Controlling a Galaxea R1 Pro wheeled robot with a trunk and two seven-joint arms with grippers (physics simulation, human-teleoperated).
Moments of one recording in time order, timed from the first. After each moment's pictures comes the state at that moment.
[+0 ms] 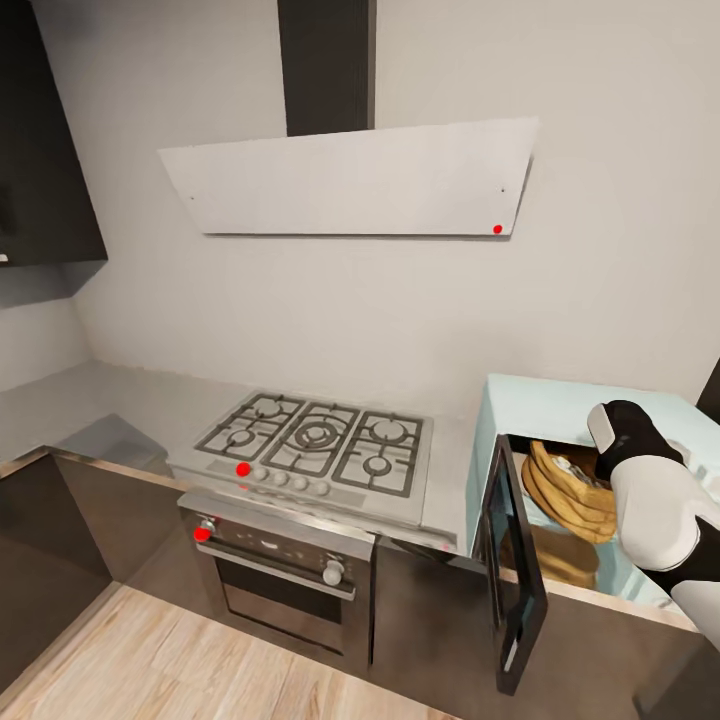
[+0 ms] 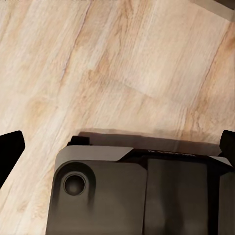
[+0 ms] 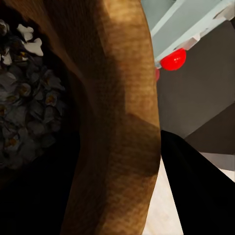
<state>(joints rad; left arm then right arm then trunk) -0.17 -0.07 0.11 -0.09 0.01 -0.21 0.00 -1.20 -0.21 -0.66 -0.45 0.22 0.98 -0.68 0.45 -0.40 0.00</state>
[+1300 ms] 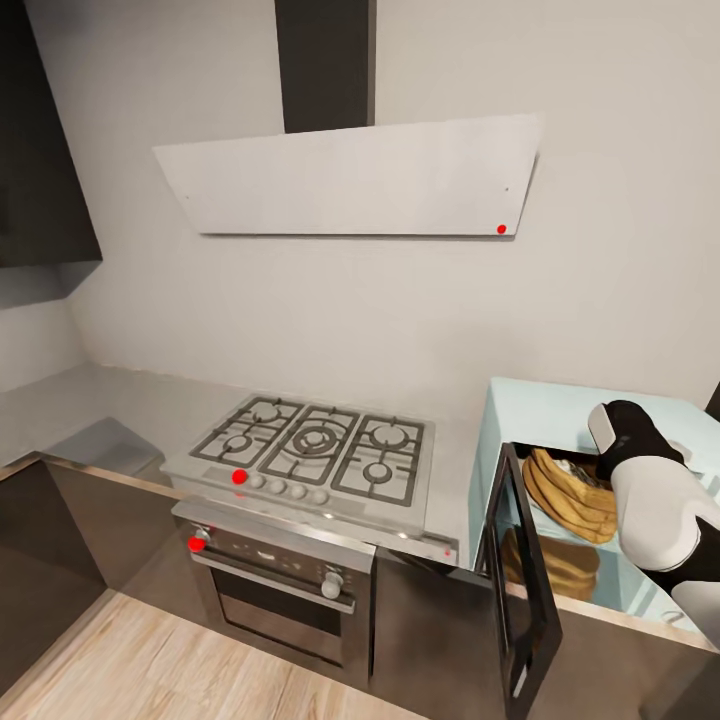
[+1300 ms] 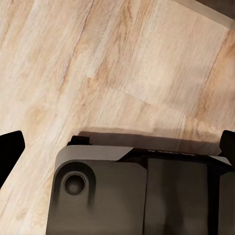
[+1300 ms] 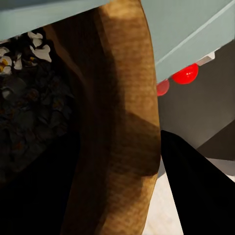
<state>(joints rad) -0.17 -0.07 0.11 -0.09 0.01 -0.21 0.00 -1.20 -0.21 -0.66 -0.45 0.22 0.98 -0.67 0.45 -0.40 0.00</state>
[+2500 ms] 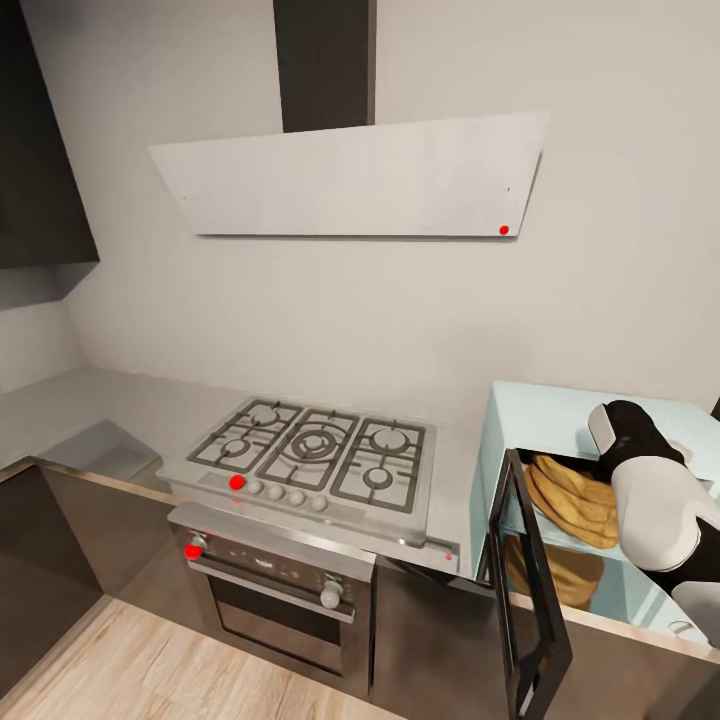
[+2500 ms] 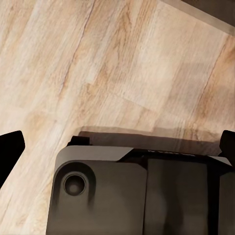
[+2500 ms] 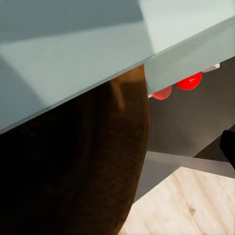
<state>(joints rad) -0.17 -0.07 0.11 -0.09 0.01 -0.21 0.00 -1.20 -0.21 -0.66 -0.45 0.24 1.00 -0.67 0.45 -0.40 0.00</state>
